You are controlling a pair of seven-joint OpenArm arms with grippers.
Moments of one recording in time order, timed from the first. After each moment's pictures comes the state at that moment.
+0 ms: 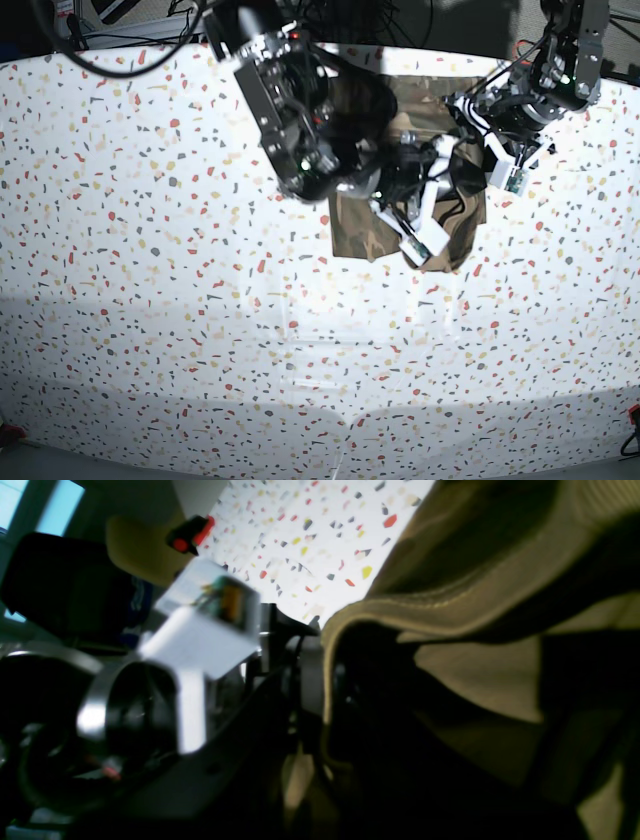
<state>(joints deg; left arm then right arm) 20.3 -19.0 2.4 99.6 -25.9 -18.8 35.1 4.2 -8.7 -24.5 86.7 35.0 29.8 -52.3</state>
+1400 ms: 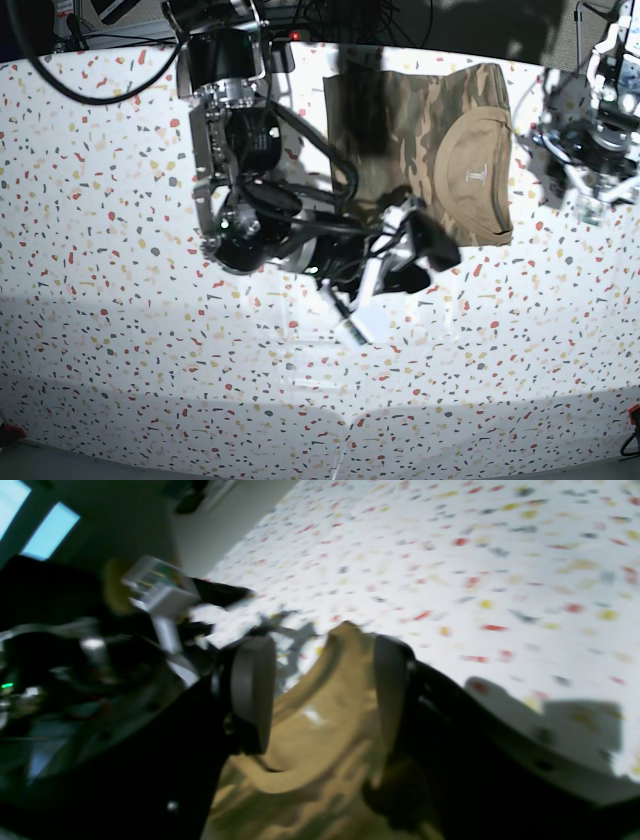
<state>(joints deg) 20.5 -36.5 2.5 105.5 -8.2 8.6 36.2 10.9 -8.9 -10.0 97.5 39.5 33.9 -63.6</state>
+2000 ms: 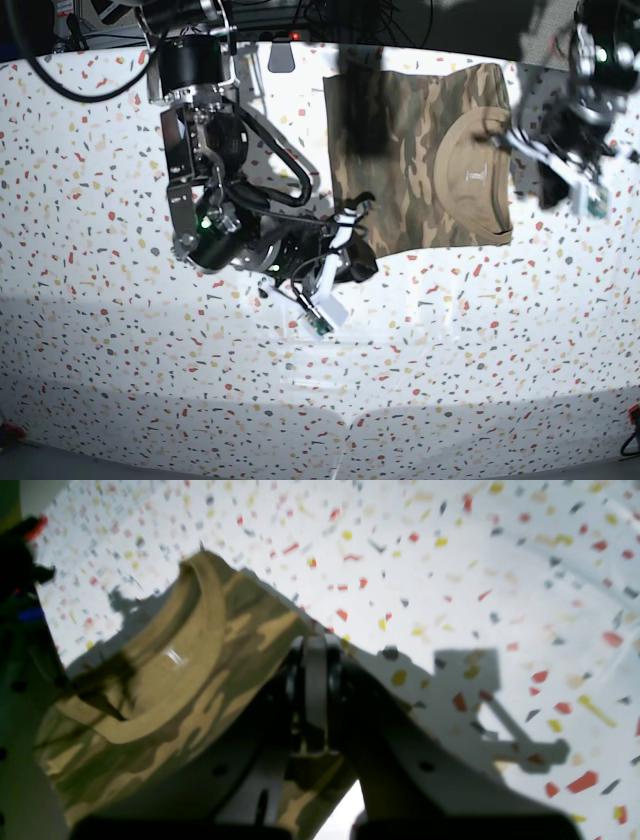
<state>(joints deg) 28.5 -28.9 2.4 128.3 -20.1 15.3 39.5 10.9 -2.7 -9.7 94.7 26.9 34.0 -59.4</state>
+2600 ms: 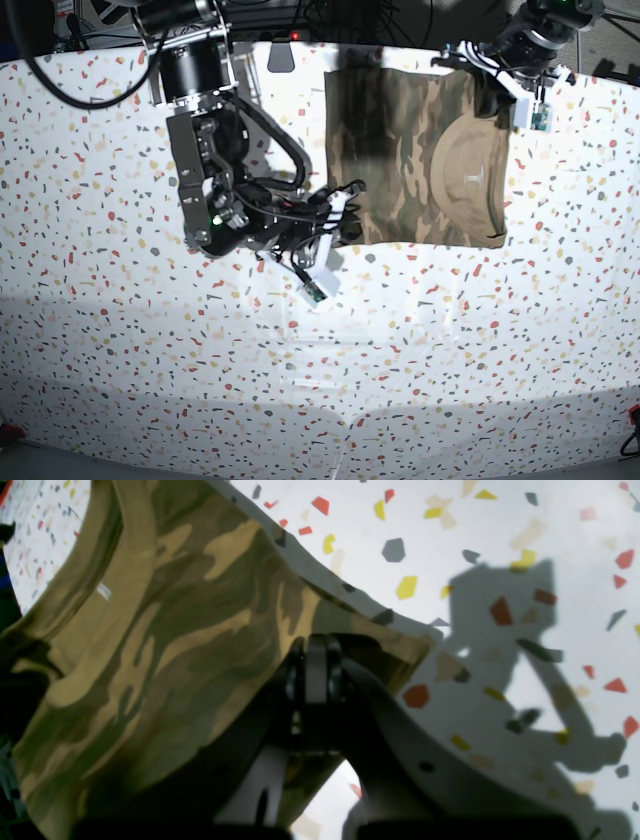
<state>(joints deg) 40.2 -19.1 2.4 115.5 -23.4 -0.8 28.6 10.9 -0.9 -10.1 83.9 26.5 34.0 -60.9</state>
